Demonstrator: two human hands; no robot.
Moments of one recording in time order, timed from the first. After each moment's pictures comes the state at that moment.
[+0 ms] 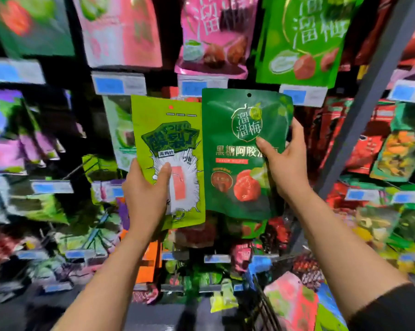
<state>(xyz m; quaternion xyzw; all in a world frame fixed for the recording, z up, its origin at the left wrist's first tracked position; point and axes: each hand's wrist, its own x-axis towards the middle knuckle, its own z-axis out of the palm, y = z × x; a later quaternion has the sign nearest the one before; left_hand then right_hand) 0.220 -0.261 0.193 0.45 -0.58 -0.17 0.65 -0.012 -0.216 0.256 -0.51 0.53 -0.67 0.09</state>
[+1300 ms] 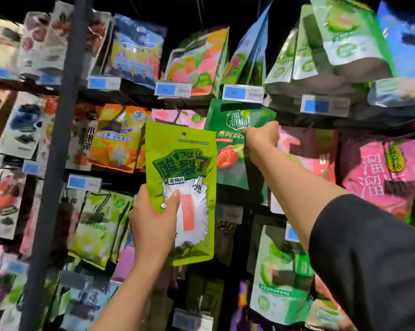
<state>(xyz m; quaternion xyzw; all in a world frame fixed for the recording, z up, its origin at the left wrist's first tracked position) 0.568 -0.357 0.346 0.37 -0.48 -0.03 0.79 0.405 -0.439 0.531 -0.47 0.54 -0.70 0.07</state>
